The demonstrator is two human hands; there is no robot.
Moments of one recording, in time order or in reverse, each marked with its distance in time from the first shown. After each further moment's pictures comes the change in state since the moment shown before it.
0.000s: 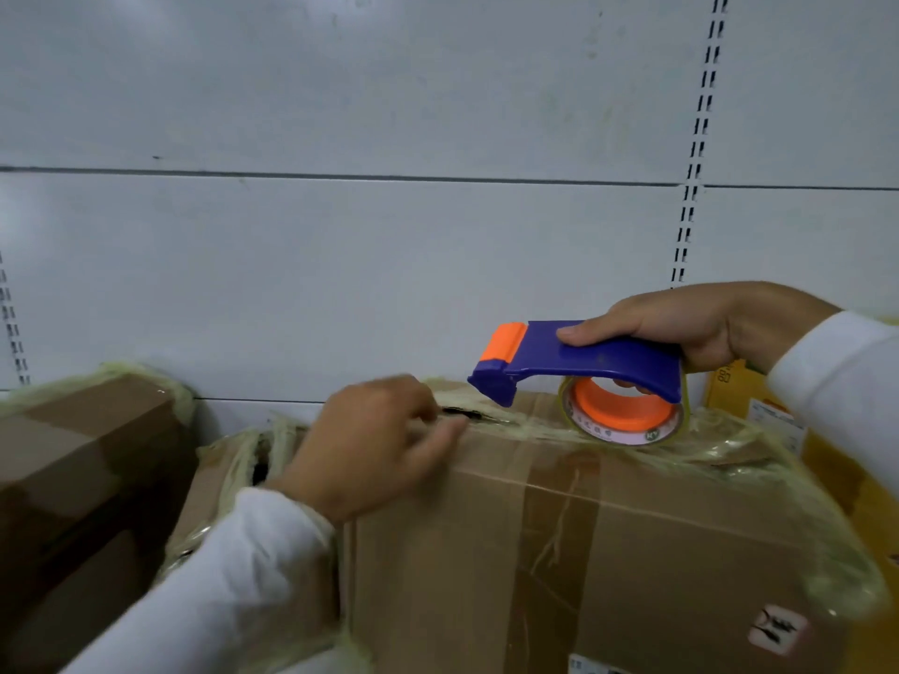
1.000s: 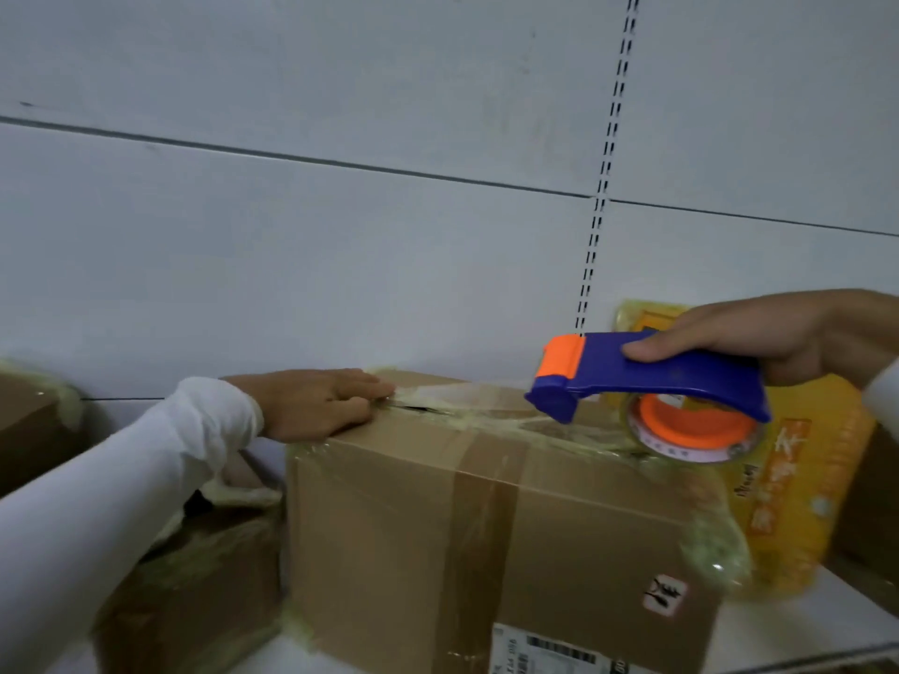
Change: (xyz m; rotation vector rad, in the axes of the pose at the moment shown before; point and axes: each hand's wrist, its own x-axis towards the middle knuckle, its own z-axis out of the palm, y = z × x) left_hand 0.043 -0.068 0.003 -0.050 -0.855 0.006; right_hand -0.106 0.019 -0.005 -0.038 0.116 0.244
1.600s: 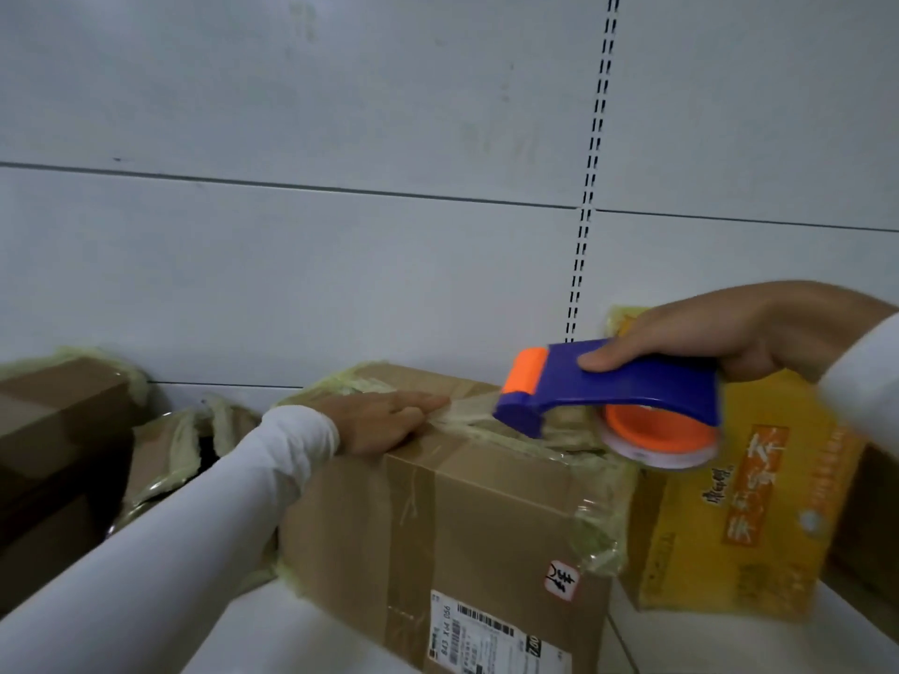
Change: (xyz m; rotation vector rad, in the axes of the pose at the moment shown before) left_hand -0.001 0.117 0.025 -0.130 0.031 -0.069; right_hand -0.033 0.024 -0.017 -0.089 -0.154 -0.112
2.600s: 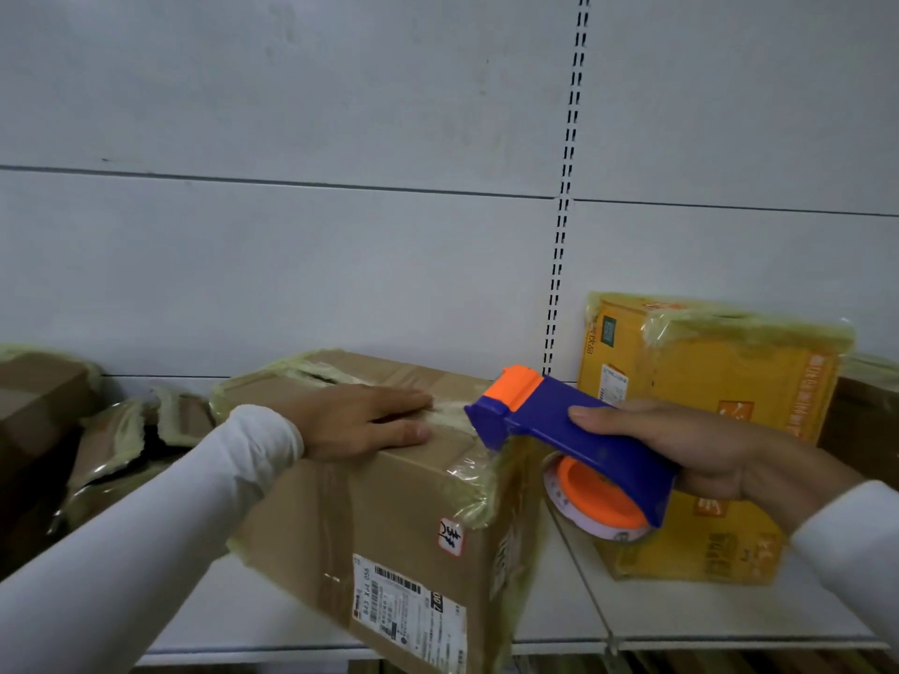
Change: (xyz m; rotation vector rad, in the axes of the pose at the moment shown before) left_hand -0.026 0.004 0.004 0.076 0.033 0.080; right_hand 0.013 0.083 0.070 0.413 0.081 -0.230
